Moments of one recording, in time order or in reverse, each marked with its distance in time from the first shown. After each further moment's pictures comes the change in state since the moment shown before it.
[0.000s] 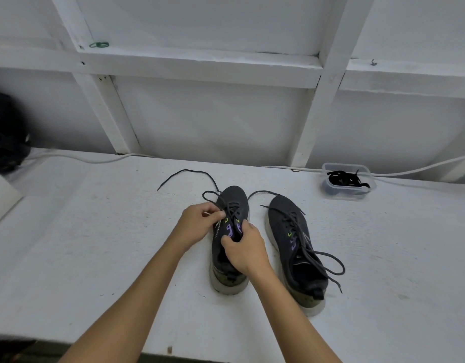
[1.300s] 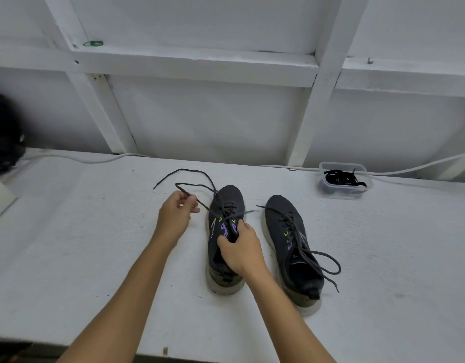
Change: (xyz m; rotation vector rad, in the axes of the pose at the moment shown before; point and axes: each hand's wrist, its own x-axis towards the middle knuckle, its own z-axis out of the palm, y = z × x) left_hand 0.004 -0.008 -0.019 -0.247 0.282 -0.081; right_hand -0.001 0.001 0.000 0.005 -0.019 0.002
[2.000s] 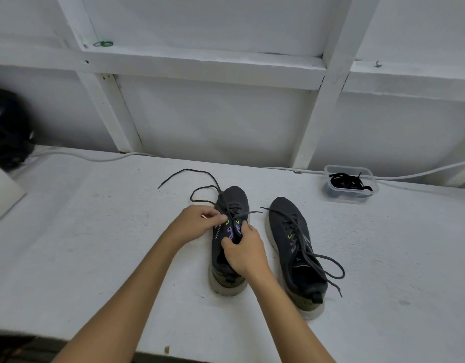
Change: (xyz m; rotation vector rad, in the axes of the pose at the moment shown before) left_hand -0.012 0.014 0.004 0.363 -0.415 0.018; right_hand 0.000 -0.001 0.000 -0.033 -0.017 0.010
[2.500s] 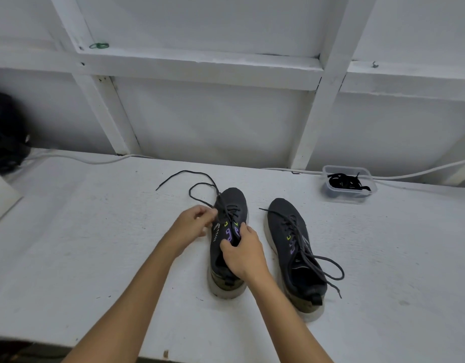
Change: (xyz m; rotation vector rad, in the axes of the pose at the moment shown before) left_hand 0.002 -0.010 0.009 -0.316 0.057 -0.082; right_hand 0.001 0.002 0.002 0.003 0.000 0.008
